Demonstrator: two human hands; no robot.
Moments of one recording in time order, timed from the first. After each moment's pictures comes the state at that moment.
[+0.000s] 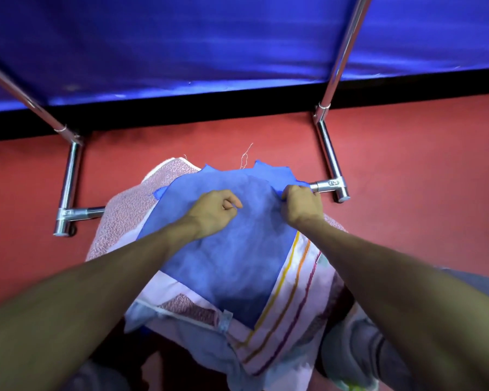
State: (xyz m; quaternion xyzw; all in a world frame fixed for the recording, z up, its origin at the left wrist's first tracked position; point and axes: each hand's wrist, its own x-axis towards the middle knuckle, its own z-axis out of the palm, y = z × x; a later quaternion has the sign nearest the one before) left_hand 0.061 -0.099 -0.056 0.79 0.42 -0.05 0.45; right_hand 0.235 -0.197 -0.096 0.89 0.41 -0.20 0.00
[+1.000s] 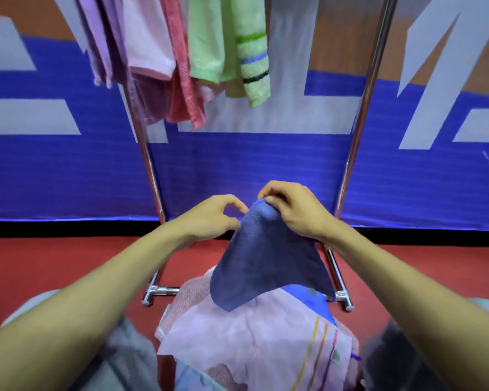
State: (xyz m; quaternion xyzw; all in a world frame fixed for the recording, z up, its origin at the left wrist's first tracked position) left_hand -0.044 -0.110 0.263 0.85 0.36 0.15 0.37; right_hand 0.137 -0.194 0.268 0.64 0.67 -0.13 -0.35
